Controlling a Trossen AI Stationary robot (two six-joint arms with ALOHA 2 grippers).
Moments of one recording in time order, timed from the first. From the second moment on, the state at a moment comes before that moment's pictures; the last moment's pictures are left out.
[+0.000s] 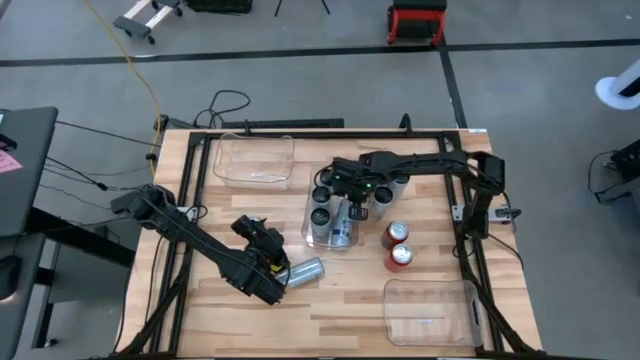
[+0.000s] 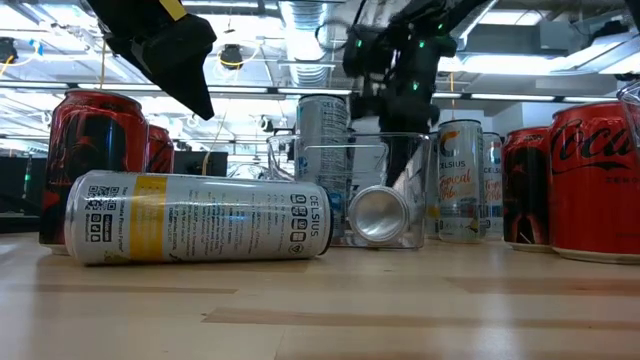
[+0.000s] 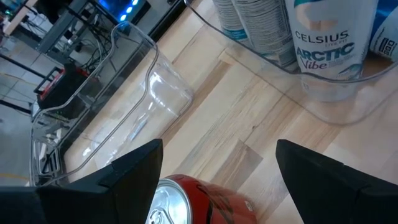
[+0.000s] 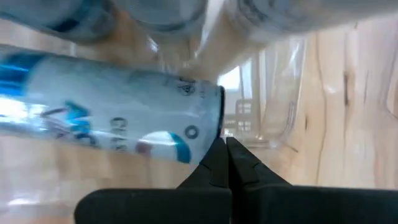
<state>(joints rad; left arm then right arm) -0.55 1.78 1.36 -1.35 -0.95 -1.26 -0.22 1.80 1.34 -0.83 0.01 -0.16</state>
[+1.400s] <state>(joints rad) -0.58 1.78 1.36 -1.36 -0.95 -1.30 -0.06 1.79 1.35 -0.82 -0.01 -0.76</state>
